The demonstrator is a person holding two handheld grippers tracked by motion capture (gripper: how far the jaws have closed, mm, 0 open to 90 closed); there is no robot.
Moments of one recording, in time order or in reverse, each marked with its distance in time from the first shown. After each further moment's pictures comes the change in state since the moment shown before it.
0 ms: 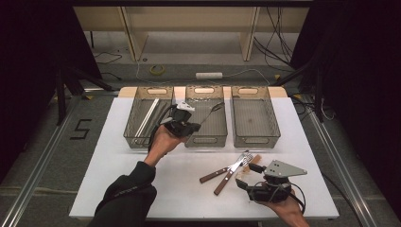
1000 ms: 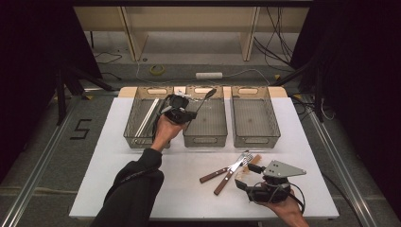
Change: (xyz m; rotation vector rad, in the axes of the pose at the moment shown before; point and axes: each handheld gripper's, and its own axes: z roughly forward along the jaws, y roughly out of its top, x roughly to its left) left arm 0.033 0.019 0.019 -0.018 0.097 -0.113; right arm 0.001 0.000 0.001 0.003 0.010 -0.005
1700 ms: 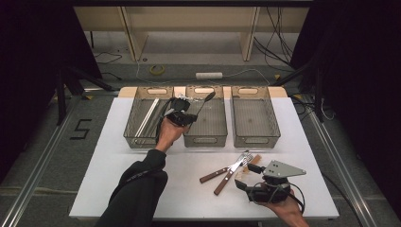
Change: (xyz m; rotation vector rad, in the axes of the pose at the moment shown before) left arm 0.003 -0.010 0.020 0.026 0.012 -0.051; right arm 0.000 0.000 0.000 -0.001 0.006 -0.001
